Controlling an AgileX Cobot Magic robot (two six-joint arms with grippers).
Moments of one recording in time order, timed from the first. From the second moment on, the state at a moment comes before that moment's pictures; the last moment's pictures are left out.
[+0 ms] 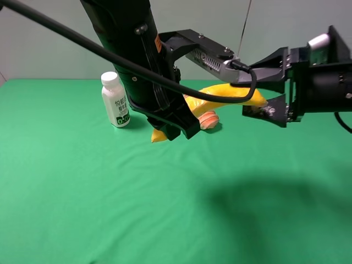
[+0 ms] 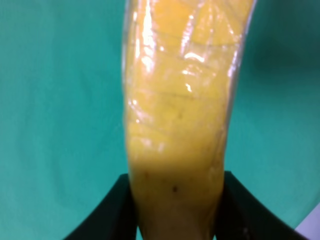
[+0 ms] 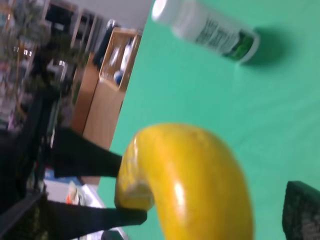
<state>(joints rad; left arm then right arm) -0.91 1.72 -1.38 0.03 0.92 0.04 0.00 1.35 -0.61 1.48 1.03 -1.11</state>
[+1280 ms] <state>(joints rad) -0.91 1.72 -1.38 0.03 0.92 0.04 0.05 1.37 -0.61 1.56 0.97 -1.21</state>
